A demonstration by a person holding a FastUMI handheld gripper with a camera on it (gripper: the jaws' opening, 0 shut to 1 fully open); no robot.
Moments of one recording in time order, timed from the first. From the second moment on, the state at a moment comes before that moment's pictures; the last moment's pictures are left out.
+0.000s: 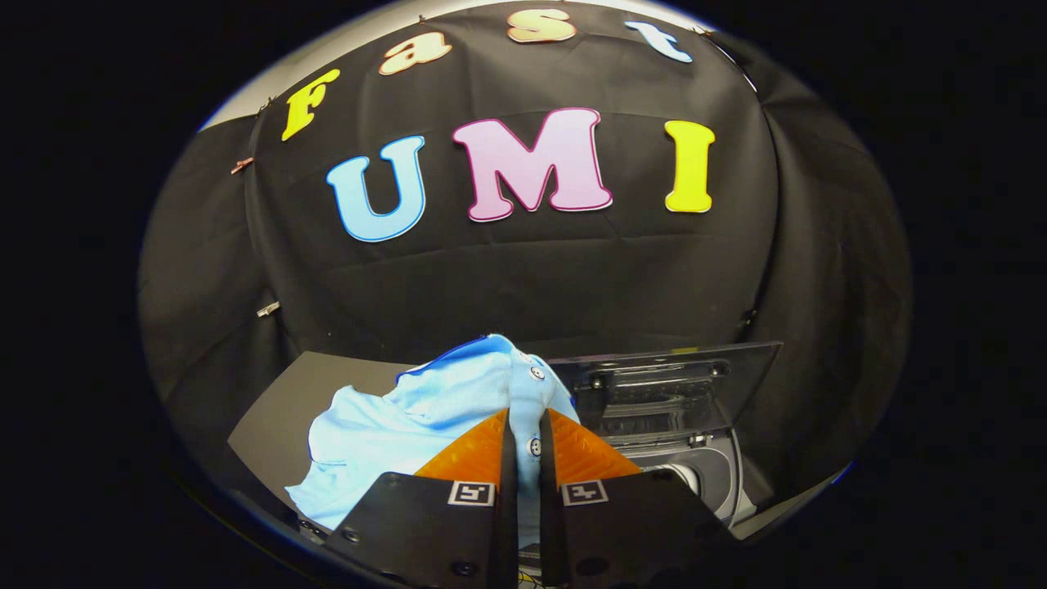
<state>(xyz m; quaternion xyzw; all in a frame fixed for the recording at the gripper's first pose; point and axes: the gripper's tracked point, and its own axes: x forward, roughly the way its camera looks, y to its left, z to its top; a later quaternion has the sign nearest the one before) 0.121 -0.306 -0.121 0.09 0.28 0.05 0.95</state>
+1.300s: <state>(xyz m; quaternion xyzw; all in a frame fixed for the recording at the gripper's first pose) 0.140 -0.426 -0.188 0.11 0.33 0.07 0.93</state>
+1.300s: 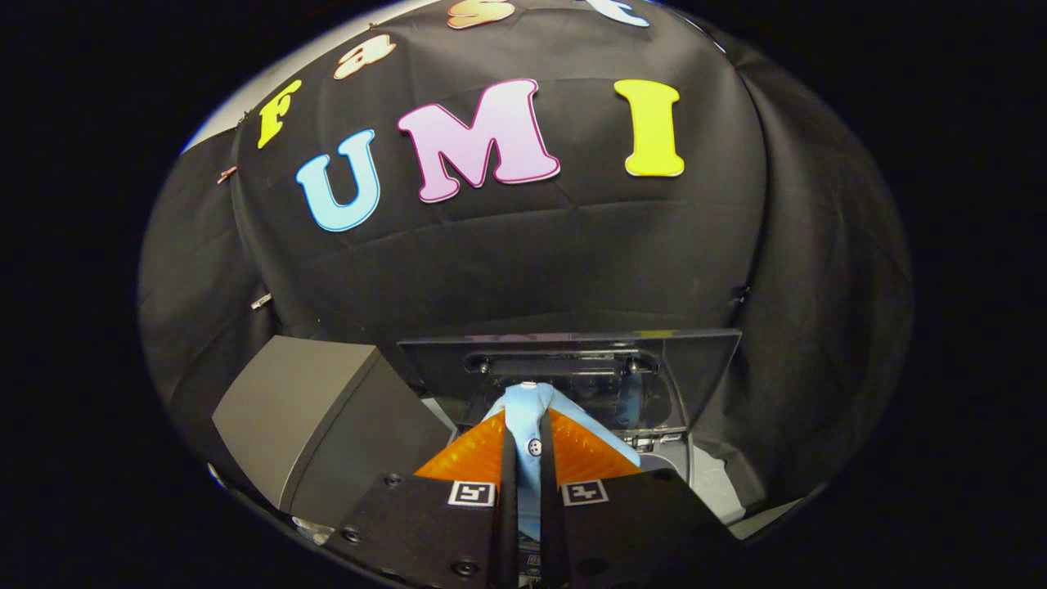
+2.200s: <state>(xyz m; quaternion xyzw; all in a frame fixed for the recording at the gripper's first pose) 0.092 -0.431 -0.380 0.05 0.48 0.05 0.87</state>
